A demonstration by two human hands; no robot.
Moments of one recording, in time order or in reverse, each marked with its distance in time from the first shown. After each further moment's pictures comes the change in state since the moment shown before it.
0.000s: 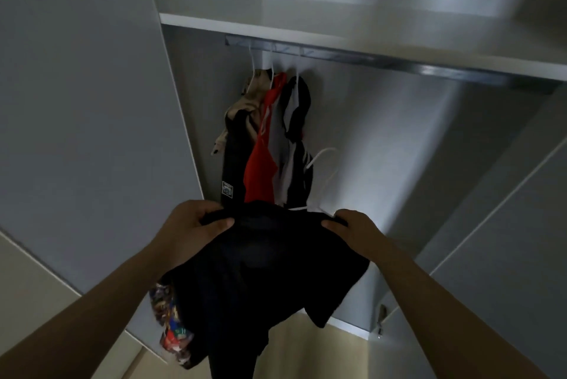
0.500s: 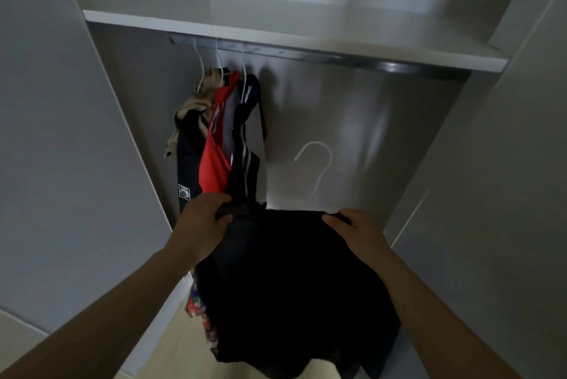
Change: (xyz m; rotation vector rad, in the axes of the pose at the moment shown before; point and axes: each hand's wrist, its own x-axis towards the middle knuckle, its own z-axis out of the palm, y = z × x) left_hand 0.026 0.052 0.097 0.312 0.049 0.163; right_hand -0.070 0.051 -0.062 0.318 0.185 0.072
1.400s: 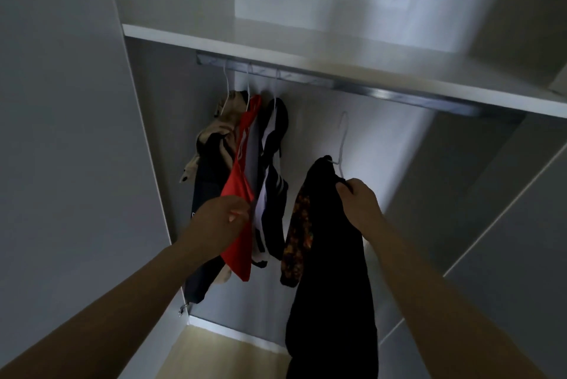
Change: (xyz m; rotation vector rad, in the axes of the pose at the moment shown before) left_hand 0.071 -0.075 -0.033 -0.196 -0.051 0.056; right_hand 0.119 -0.106 0.058 -0.193 0.233 0.010
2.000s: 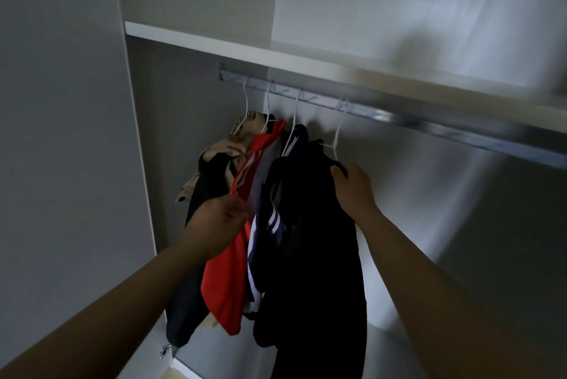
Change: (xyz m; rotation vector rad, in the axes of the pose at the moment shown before) left_hand 0.103 -0.029 0.051 -0.012 0.262 -0.158; right_hand 0.166 -0.008 0.040 0.149 -0.020 -0.335
